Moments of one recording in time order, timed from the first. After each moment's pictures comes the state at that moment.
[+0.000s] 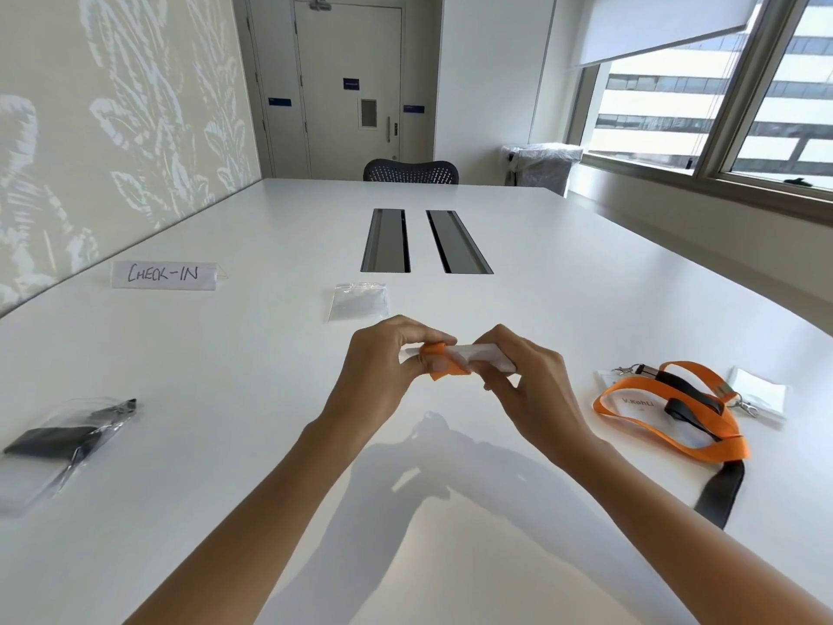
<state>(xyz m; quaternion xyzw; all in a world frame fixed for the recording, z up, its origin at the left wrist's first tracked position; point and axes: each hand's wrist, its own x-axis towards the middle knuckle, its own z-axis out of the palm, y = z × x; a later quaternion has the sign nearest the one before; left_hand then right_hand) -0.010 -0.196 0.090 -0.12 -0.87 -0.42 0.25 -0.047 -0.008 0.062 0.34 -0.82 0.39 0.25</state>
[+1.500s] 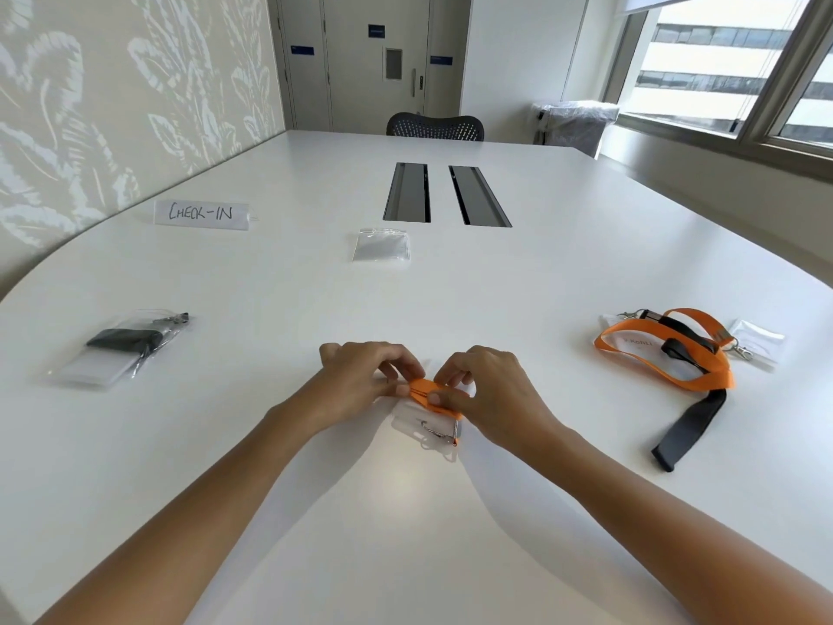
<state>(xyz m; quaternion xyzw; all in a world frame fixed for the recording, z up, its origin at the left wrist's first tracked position) 0.058 -0.233 0.031 -0.07 -0.95 -0.31 0.04 0.041 -0.037 0.047 0.27 -0.92 0.28 0.02</state>
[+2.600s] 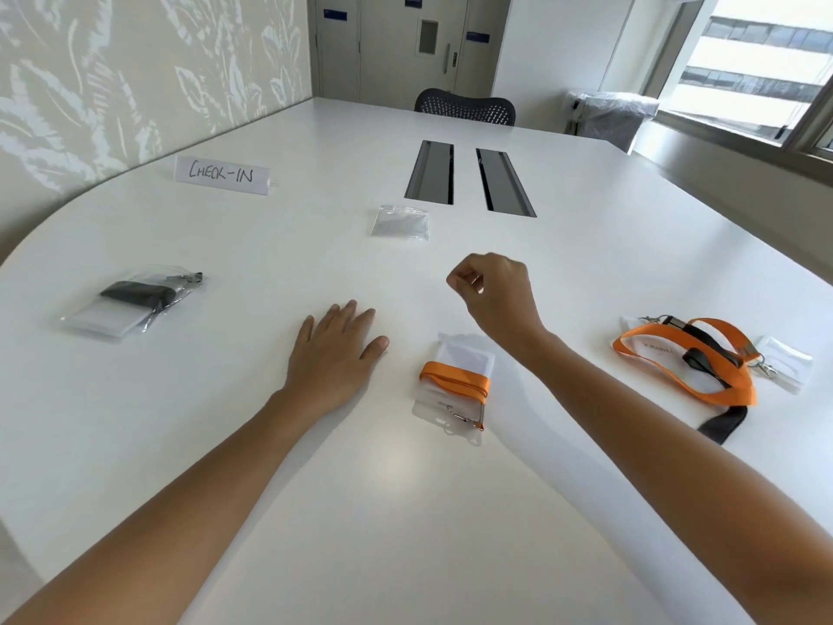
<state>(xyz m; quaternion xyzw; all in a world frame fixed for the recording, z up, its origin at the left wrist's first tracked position) 0.055 -0.254 -0.006 0.10 -0.98 -0.17 0.08 -0.051 -0.068 0.063 0.27 -0.89 0.32 0.17</state>
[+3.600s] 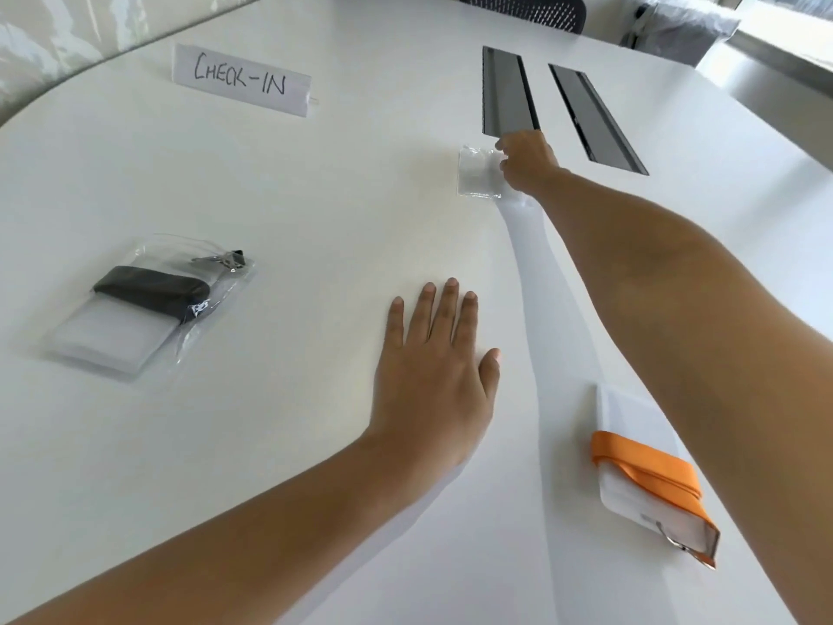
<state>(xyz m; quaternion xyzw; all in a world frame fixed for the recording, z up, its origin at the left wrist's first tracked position) 0.031 -0.286 -0.015 0.05 -0.99 -0.11 0.11 -0.308 -0.245 0.045 0.20 -0.97 0.07 0.08</state>
